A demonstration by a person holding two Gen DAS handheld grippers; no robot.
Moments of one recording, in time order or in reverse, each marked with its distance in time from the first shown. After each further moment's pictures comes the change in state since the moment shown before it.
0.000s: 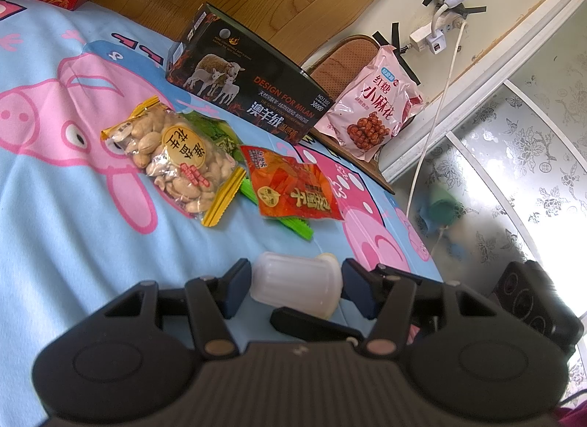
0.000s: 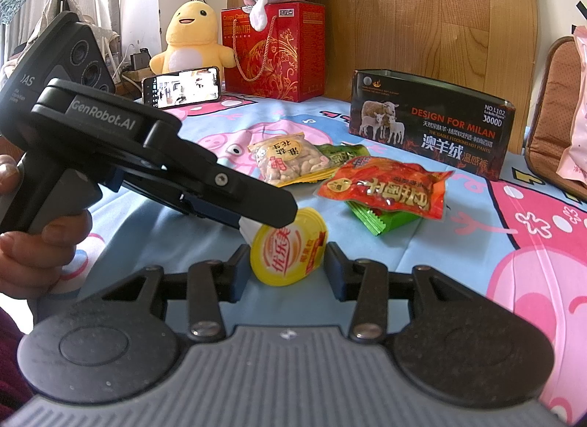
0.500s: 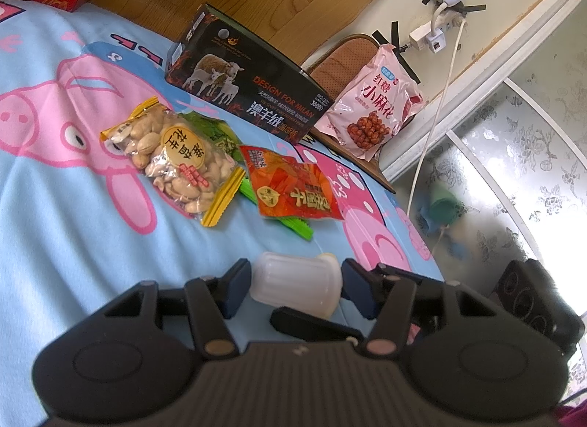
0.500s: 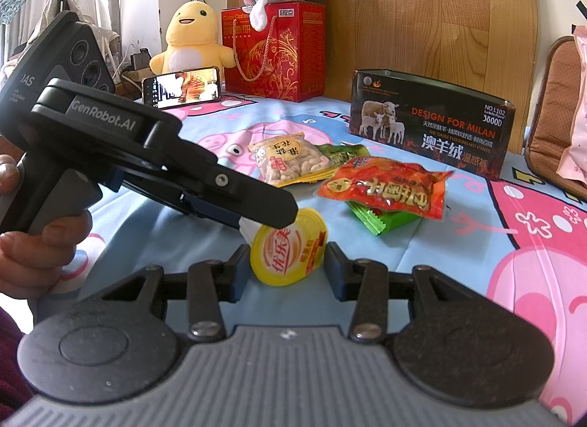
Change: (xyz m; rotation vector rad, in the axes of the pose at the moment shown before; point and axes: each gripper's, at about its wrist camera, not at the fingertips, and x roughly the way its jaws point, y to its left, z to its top) left arm 0.000 -0.001 0.000 0.006 0.000 0.003; right arm 0.000 0.000 0.000 0.000 0.000 0.000
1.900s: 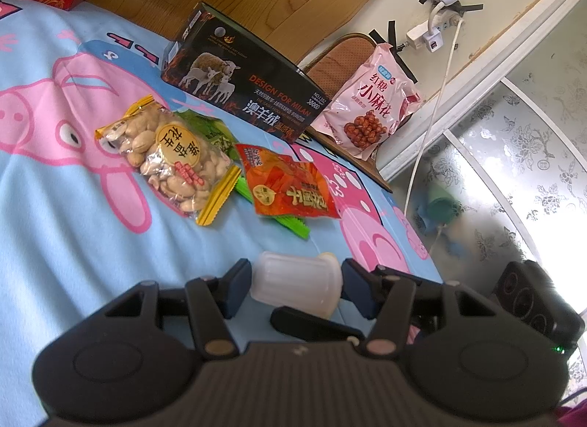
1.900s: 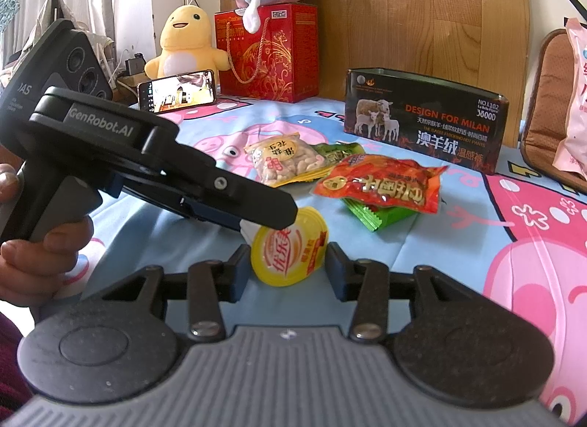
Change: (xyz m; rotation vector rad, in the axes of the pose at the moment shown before) left arm 0.003 0.000 0.000 0.001 -0.004 -0.011; right arm -0.002 0.001 -0.002 0.033 -0.007 -0.010
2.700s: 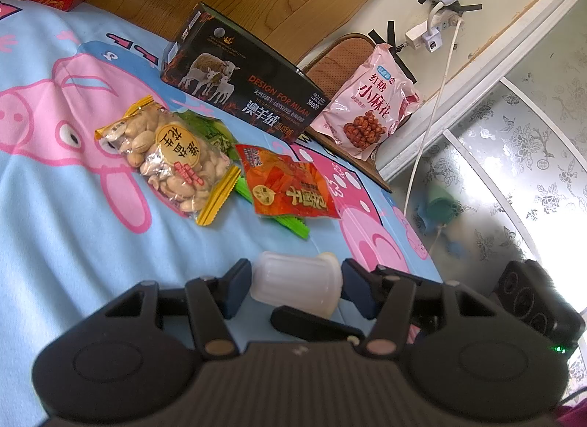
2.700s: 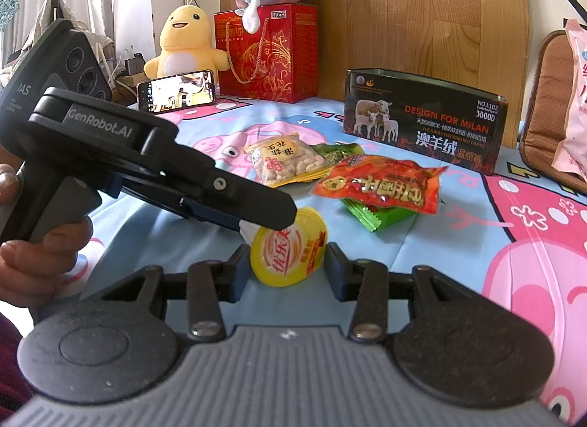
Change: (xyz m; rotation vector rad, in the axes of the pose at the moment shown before) left arm -0.001 0.000 -0.001 0.001 -0.002 -0.001; right arm 0.000 0.001 -0.001 -0.004 -0.002 -0.004
